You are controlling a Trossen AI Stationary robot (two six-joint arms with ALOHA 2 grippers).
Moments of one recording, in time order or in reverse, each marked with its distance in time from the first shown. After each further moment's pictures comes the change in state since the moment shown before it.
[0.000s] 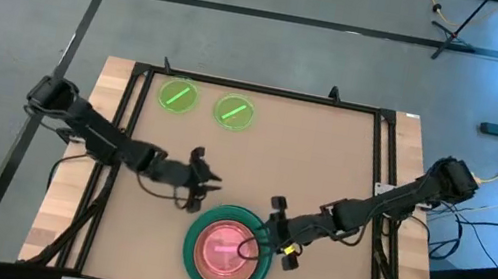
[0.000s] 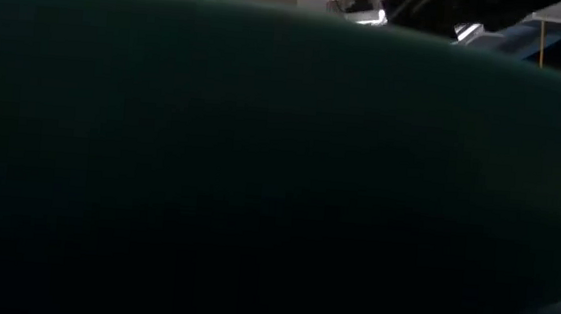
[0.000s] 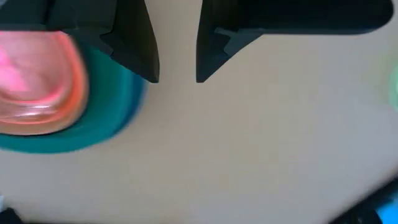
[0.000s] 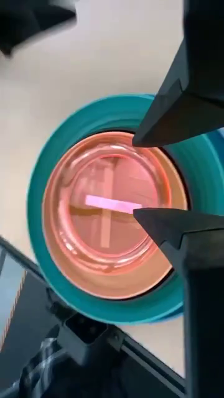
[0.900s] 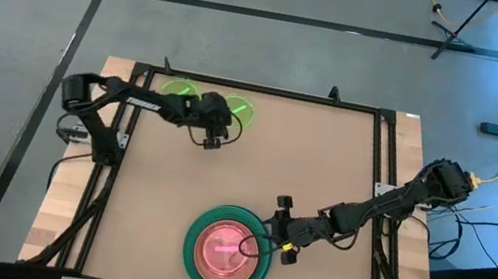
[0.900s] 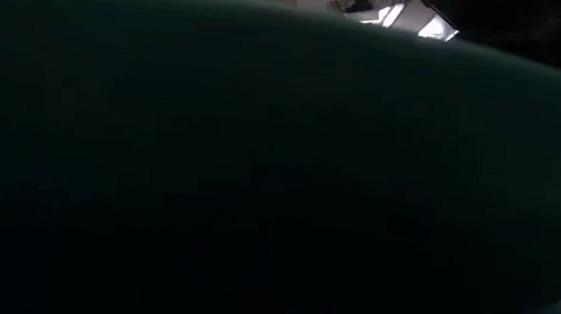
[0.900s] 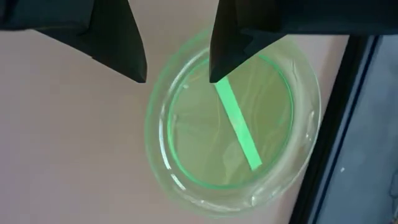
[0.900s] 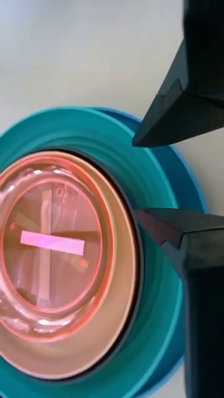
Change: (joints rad) left arm 0.705 0.251 0.250 -0.379 0.176 0.559; right arm 0.000 0.058 -0.166 0.137 0.124 0.047
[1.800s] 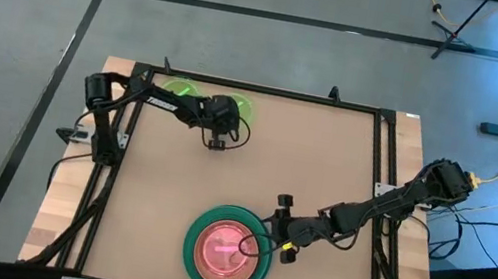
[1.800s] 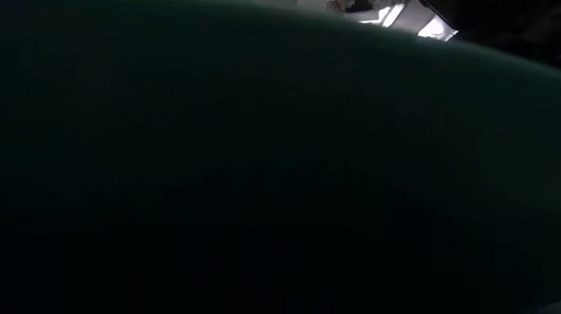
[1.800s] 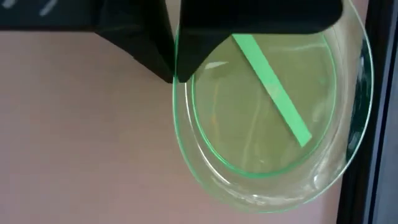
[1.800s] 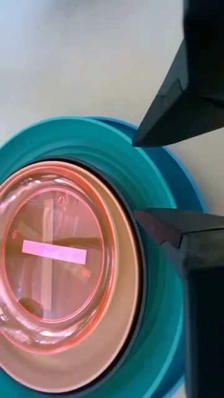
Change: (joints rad) left arm 0.006 0.184 0.116 -0.025 0.001 0.103; right arm 0.000 -0.001 0.000 0.002 0.031 -0.002
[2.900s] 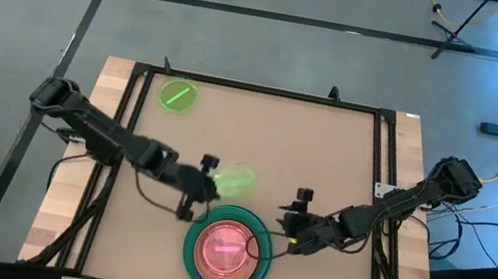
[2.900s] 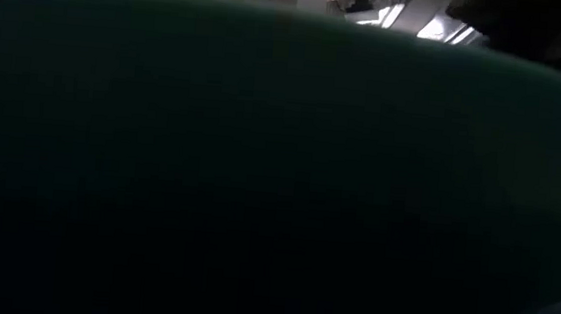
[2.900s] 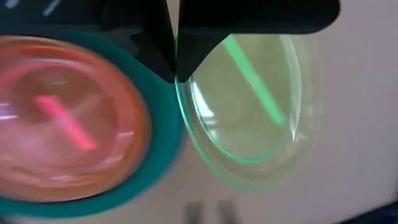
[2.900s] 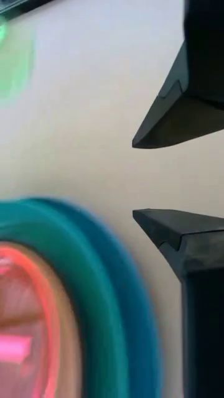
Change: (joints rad) left arm -0.729 -0.402 0.004 -0.142 0.010 -0.316; right arm 0.072 -0.086 0.001 -0.292 0.296 0.129
